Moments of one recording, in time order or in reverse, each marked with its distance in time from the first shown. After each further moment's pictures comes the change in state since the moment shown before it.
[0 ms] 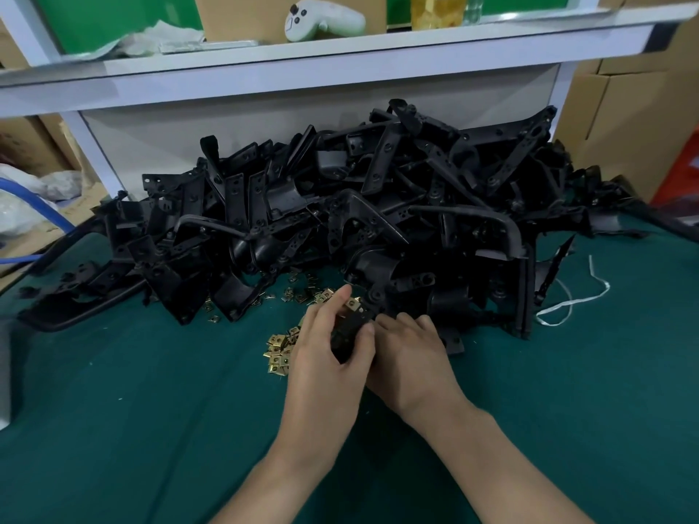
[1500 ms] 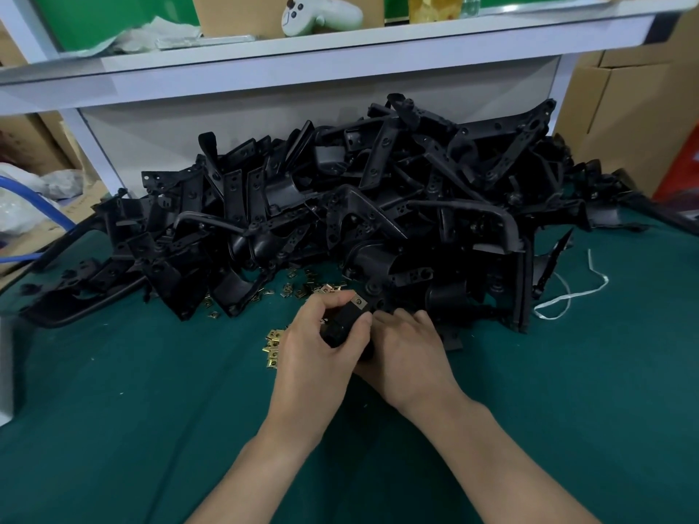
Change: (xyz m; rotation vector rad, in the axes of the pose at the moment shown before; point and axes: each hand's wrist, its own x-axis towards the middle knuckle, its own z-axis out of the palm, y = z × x) left_hand 0.011 -0.010 -0.007 0.026 0.016 -0.005; right_hand 0.000 0.007 0.009 0.010 -0.070 -0.004
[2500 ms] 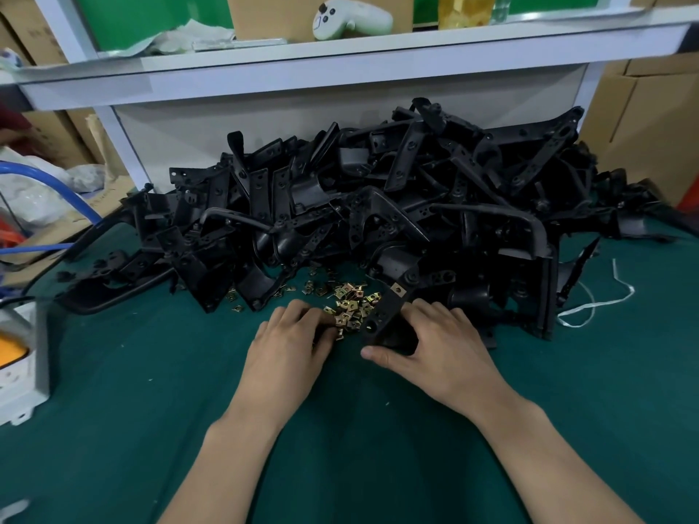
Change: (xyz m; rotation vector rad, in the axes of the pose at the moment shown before) left_hand 0.019 -0.029 -0.053 0.838 -0.162 0.129; right_hand 0.001 0.017 -0.015 0.013 -0.181 0.082
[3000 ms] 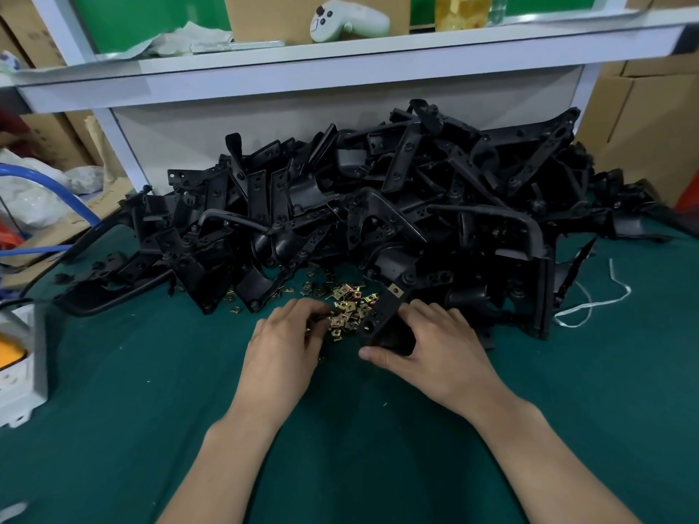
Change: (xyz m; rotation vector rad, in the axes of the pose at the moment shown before) left_hand 0.001 0.006 -0.003 -0.238 0.111 -0.054; right_hand -0.001 0.000 0.001 0.031 0.020 -0.006
